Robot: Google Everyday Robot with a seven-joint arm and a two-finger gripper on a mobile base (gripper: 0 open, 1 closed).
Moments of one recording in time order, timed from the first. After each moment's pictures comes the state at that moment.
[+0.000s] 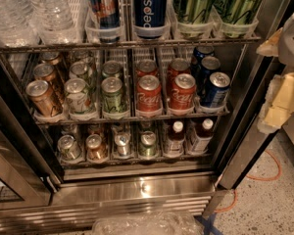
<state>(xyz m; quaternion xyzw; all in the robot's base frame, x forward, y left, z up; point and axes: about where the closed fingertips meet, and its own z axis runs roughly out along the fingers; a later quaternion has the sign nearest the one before) 0.438 -0.217 0.976 -0.60 0.78 -0.03 0.16</state>
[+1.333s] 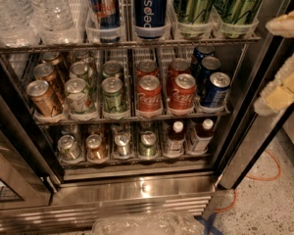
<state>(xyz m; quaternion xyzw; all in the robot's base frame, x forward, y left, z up) 0.436 -0.196 1.023 -0.57 0.76 0.05 0.32</state>
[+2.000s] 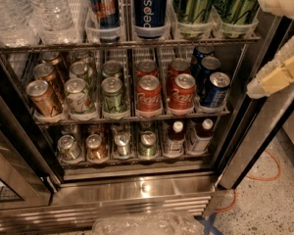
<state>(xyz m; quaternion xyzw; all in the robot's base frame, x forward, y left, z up) 0.434 -0.168 1.064 -0.57 0.69 0.11 0.43</state>
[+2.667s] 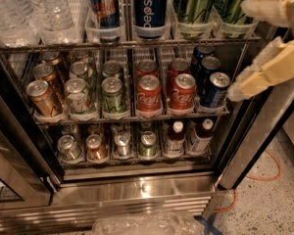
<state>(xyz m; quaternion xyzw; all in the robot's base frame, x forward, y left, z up) 0.439 -0.146 1.055 -0.58 0.68 0.12 0.43</state>
